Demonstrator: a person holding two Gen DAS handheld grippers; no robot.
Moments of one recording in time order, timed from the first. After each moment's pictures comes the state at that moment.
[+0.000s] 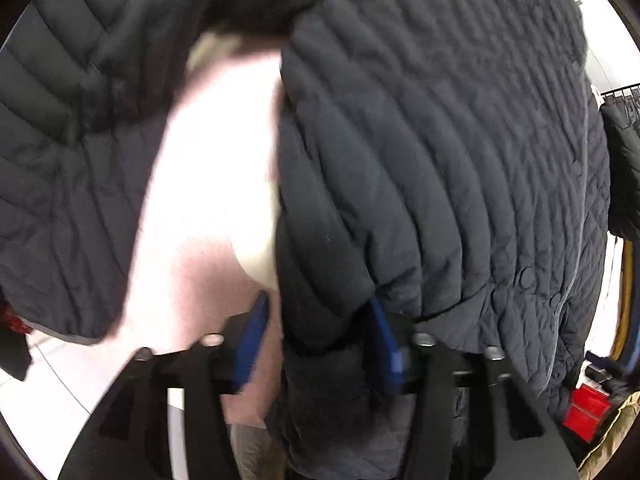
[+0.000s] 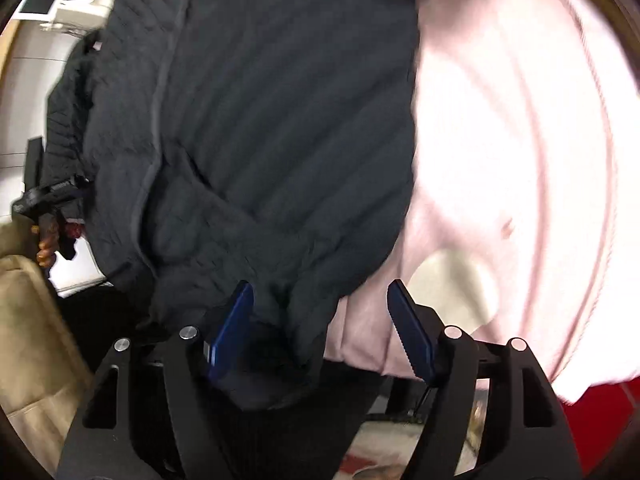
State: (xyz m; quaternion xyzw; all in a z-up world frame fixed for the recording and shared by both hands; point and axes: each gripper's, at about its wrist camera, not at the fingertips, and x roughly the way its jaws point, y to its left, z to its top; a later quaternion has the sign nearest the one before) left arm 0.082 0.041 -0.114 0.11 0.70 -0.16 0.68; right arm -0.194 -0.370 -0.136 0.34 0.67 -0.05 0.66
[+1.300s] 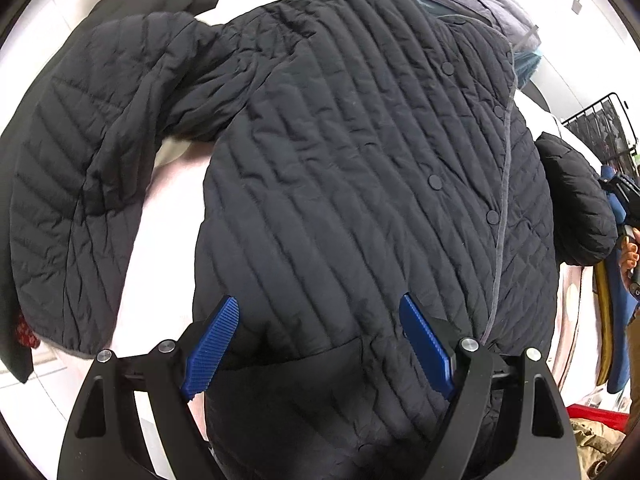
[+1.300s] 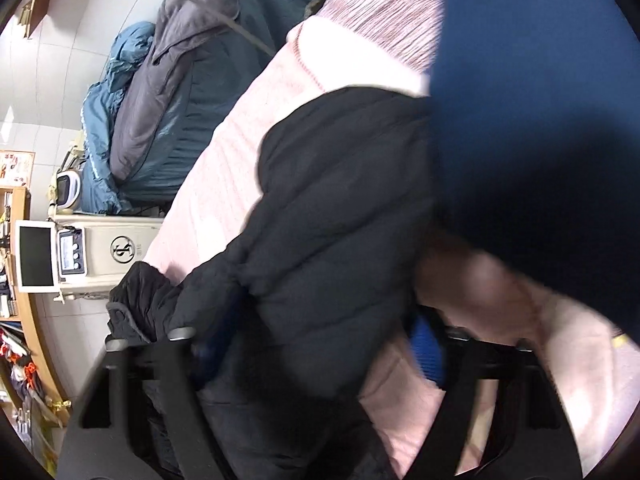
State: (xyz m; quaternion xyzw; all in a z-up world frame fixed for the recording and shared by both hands) left arm 0.069 -0.028 -0.066 0.09 0.64 -0.20 0.74; right arm -0.046 -0.614 -0.133 0.55 0.44 -0.23 0.68
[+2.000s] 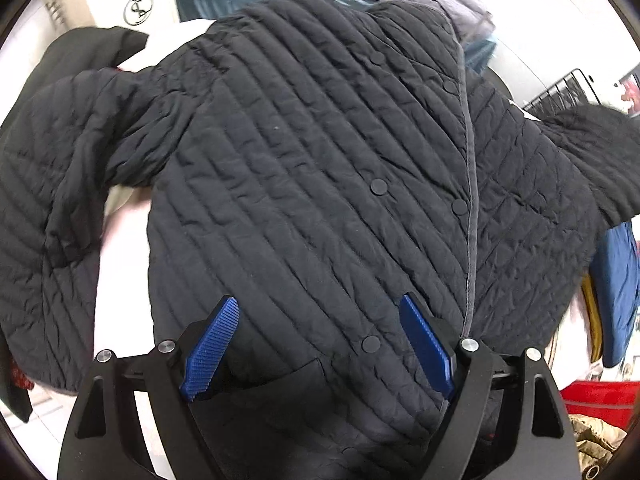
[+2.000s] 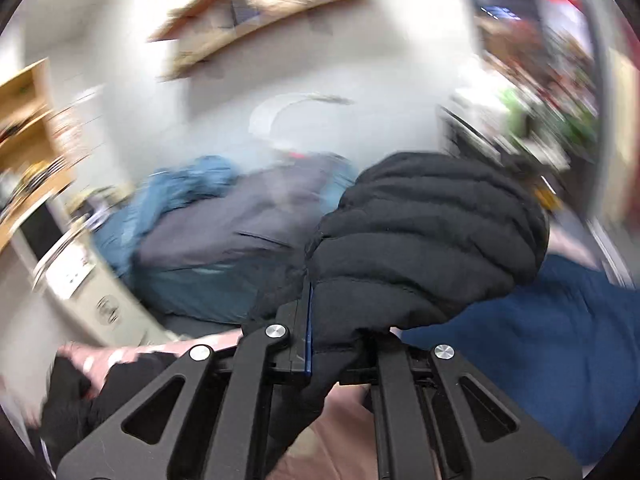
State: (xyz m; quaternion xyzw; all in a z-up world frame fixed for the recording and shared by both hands) left arm 0.061 -0.076 -0.054 0.11 0.62 -0.27 0.73; right arm -0.149 -0.577 0.119 0.27 0.22 -0.38 0.86
